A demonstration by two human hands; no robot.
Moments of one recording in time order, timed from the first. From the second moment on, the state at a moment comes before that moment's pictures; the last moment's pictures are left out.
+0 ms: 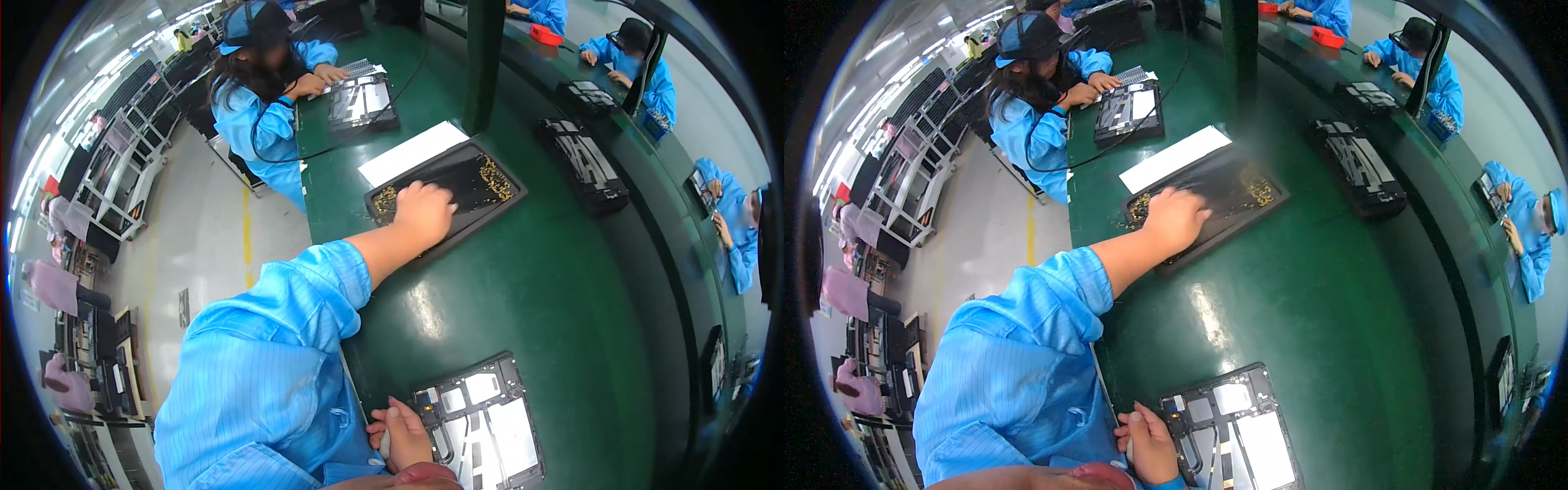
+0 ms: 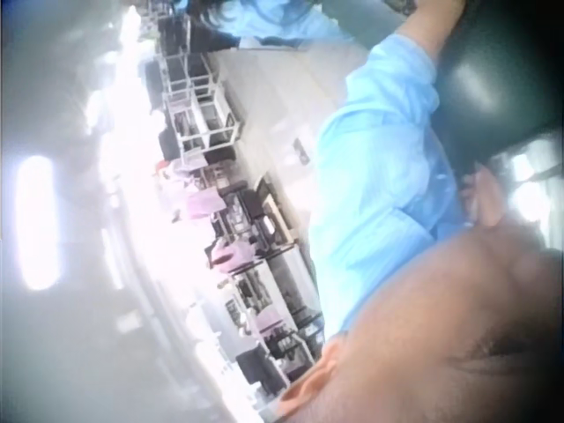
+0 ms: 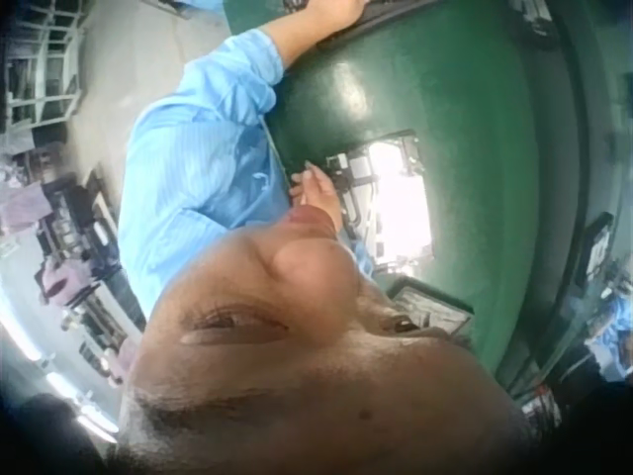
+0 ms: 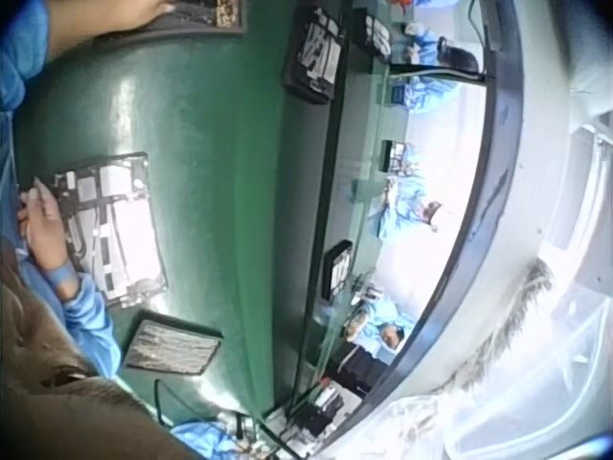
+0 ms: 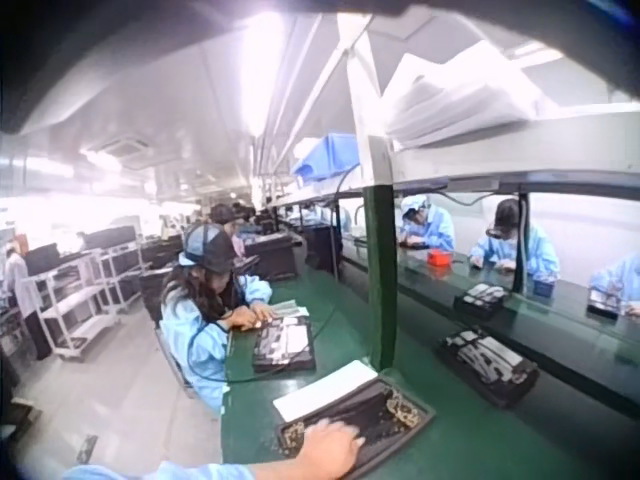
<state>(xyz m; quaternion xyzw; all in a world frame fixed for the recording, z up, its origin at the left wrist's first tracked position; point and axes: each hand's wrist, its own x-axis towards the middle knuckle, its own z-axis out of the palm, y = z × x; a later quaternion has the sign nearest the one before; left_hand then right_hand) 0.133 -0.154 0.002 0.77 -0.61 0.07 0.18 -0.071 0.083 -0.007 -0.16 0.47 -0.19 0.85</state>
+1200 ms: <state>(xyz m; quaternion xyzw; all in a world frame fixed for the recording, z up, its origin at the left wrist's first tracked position) 0.166 0.029 0.086 0.36 -0.88 0.07 0.30 -0.060 0.037 0.095 -0.54 0.59 -0.11 0.59</state>
